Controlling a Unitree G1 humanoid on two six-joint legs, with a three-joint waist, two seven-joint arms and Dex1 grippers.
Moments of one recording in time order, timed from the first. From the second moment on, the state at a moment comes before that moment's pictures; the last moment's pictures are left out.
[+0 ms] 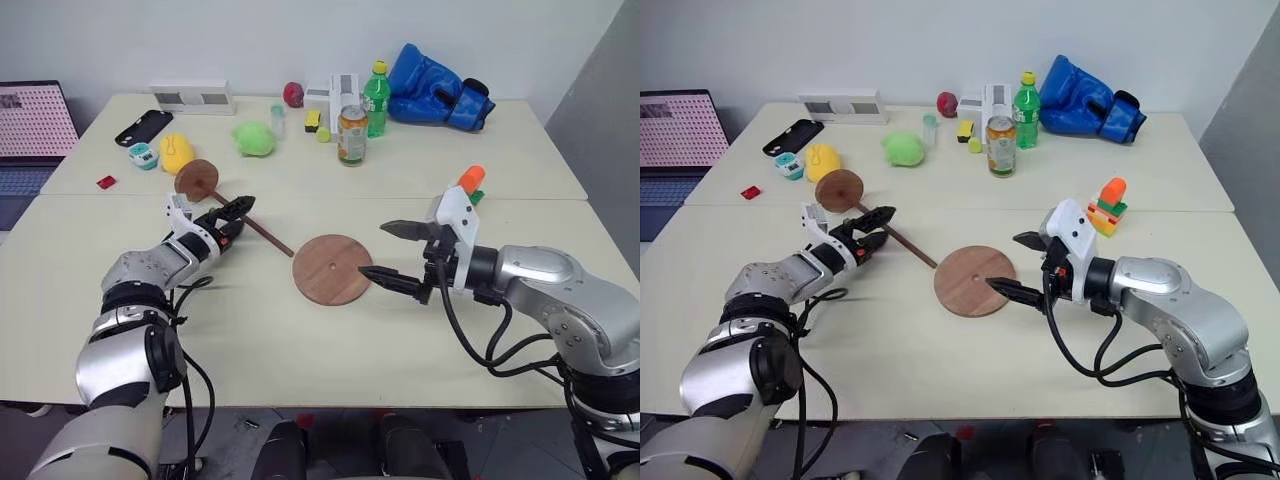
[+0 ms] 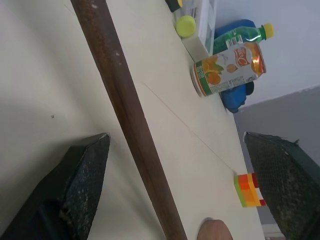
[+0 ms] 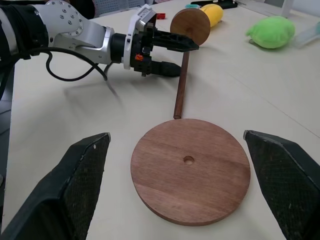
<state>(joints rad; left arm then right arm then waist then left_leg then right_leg) -0.95 0.53 0.45 1.15 -0.69 0.70 -0.66 -0.49 -0.61 0.05 -0.57 0.64 0.93 0.63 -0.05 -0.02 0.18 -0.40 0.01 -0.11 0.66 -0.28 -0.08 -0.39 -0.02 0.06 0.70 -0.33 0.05</state>
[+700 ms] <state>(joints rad) -0.99 0.53 0.50 1.27 -0.59 0.62 -0.66 -0.44 -0.62 0.05 -0.59 0.65 0.92 0.61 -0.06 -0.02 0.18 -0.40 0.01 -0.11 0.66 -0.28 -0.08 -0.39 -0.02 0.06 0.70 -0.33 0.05</state>
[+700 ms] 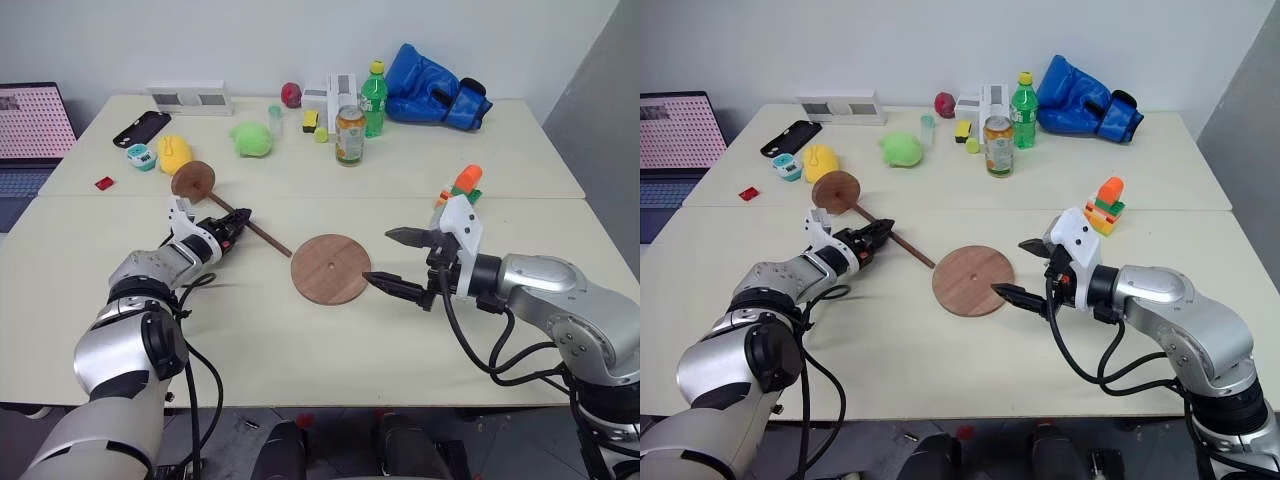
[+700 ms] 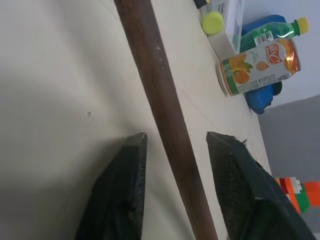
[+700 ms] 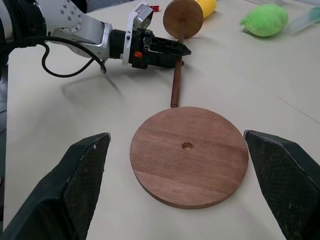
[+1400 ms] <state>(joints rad) -1.04 0.55 0.56 1.20 -0.61 0.63 -0.72 -0.42 -0.63 0.05 -0.60 0.65 0.90 0.61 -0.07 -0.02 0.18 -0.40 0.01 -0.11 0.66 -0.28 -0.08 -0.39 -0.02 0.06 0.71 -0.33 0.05</state>
